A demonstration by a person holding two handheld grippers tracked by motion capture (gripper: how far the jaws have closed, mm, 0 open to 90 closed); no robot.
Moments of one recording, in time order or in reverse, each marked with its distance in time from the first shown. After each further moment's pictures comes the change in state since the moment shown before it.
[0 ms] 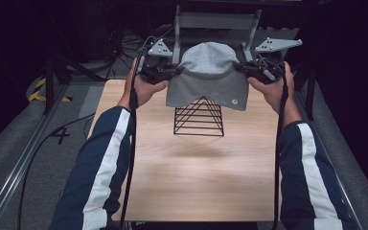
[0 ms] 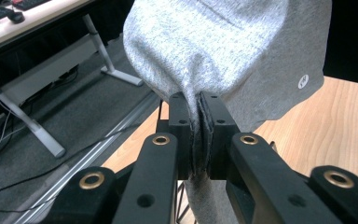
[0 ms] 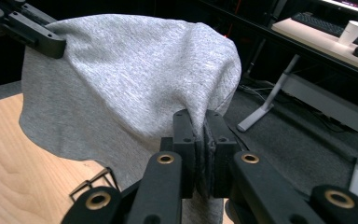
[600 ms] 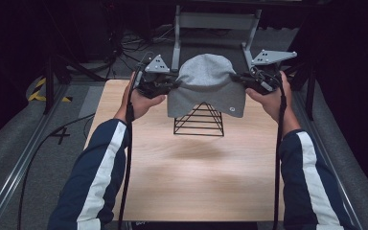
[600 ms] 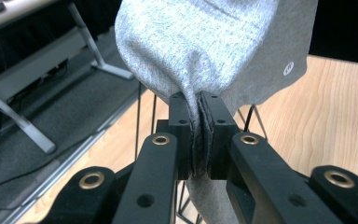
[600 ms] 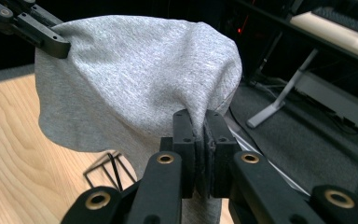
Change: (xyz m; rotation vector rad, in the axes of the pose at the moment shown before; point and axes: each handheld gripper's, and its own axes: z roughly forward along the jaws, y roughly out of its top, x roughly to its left) left arm -0.016 -0.036 0.008 0.050 -0.028 0.024; right arm 0.015 -0.022 0.004 0.033 0.044 -0.037
